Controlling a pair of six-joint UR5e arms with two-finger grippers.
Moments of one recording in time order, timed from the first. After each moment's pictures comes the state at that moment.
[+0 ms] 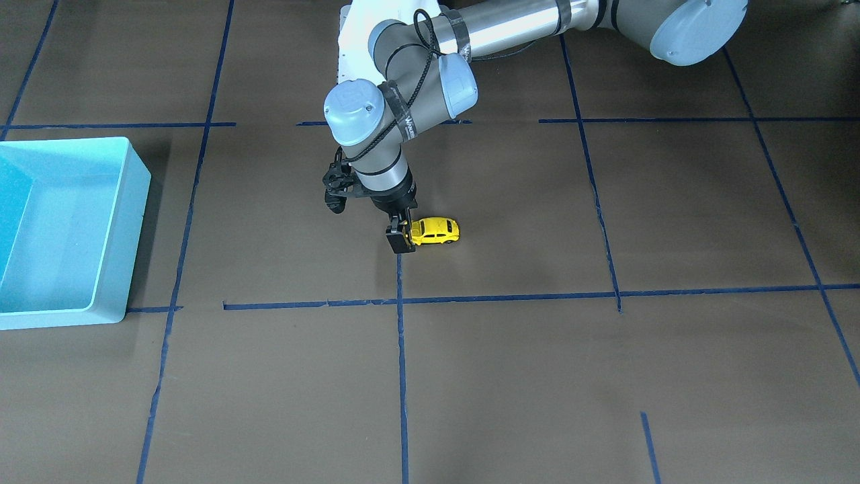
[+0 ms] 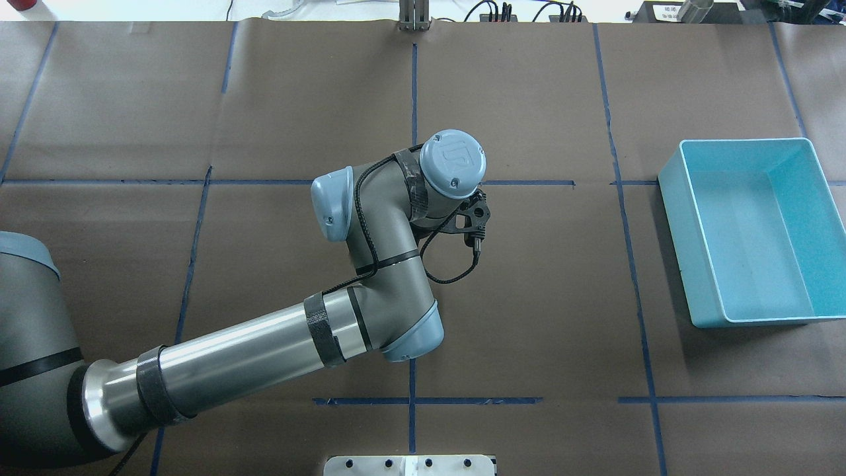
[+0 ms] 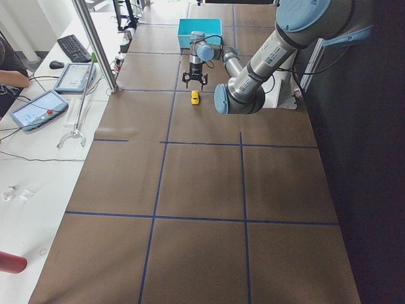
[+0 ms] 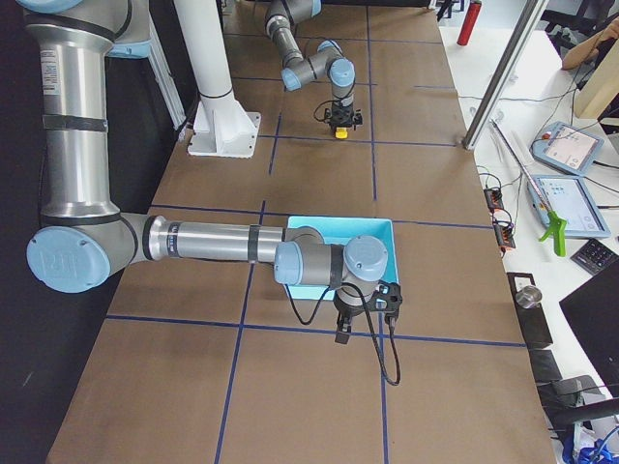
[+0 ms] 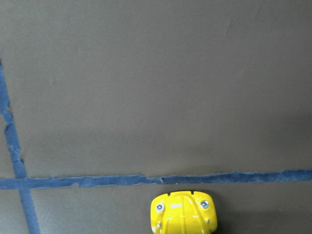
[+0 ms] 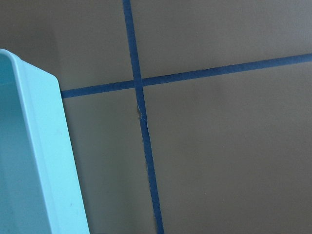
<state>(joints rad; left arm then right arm) -0.48 -2.62 -1.22 -1.43 -1.74 0.46 1.53 -1.59 1.57 -1.57 2.34 0.18</state>
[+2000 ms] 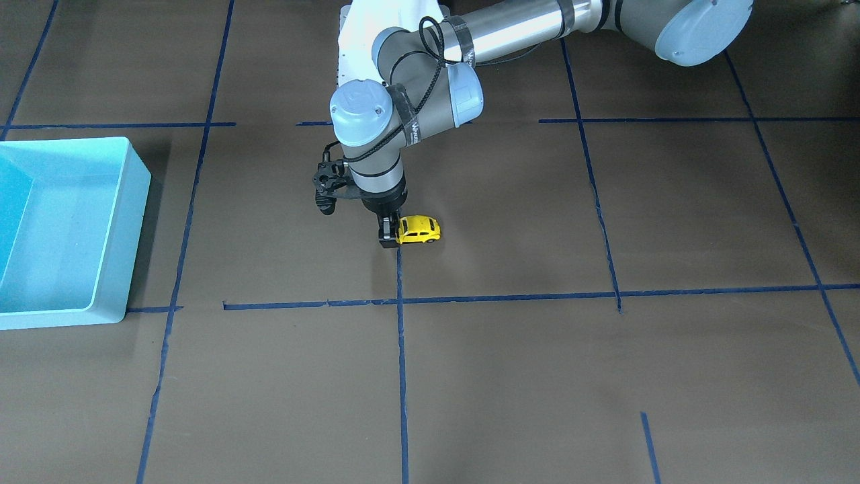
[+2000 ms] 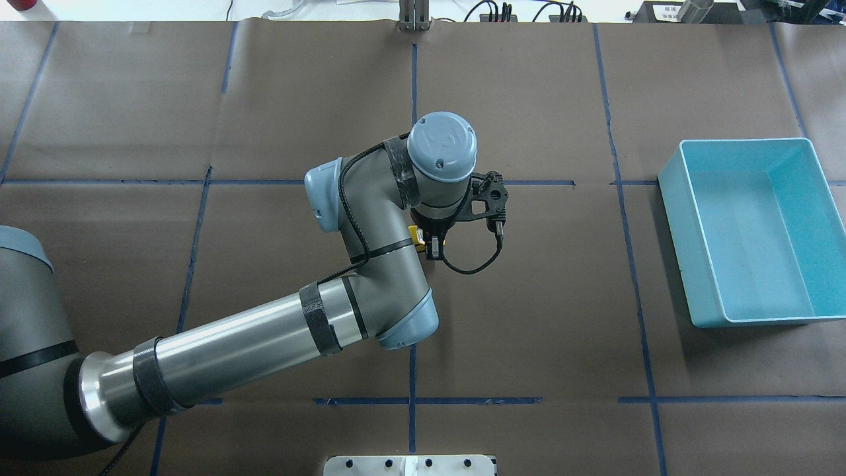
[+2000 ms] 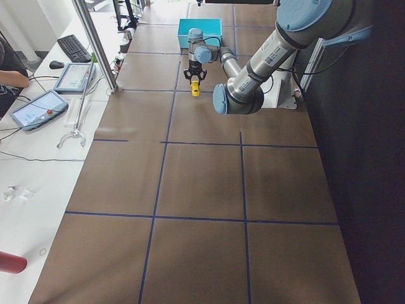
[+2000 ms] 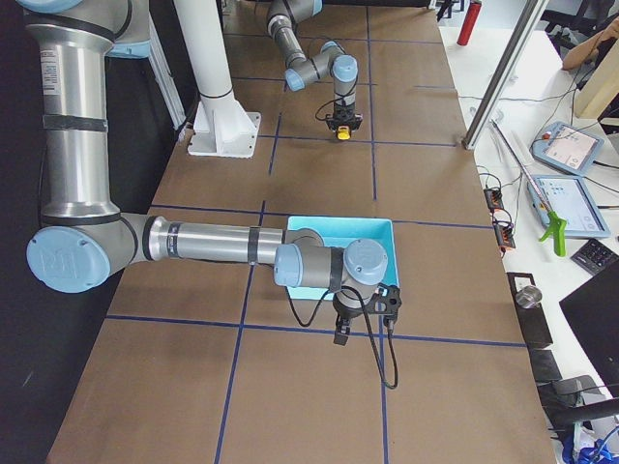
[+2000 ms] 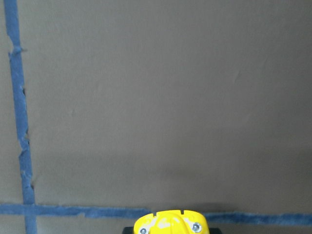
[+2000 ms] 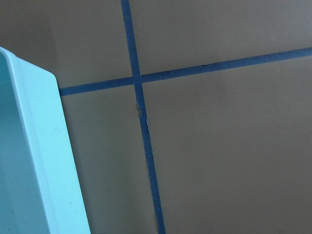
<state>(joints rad) -0.50 -2.62 -1.21 -1.66 -1.88 0.33 1.53 -1.59 1.56 -1.57 2.35 0.18</state>
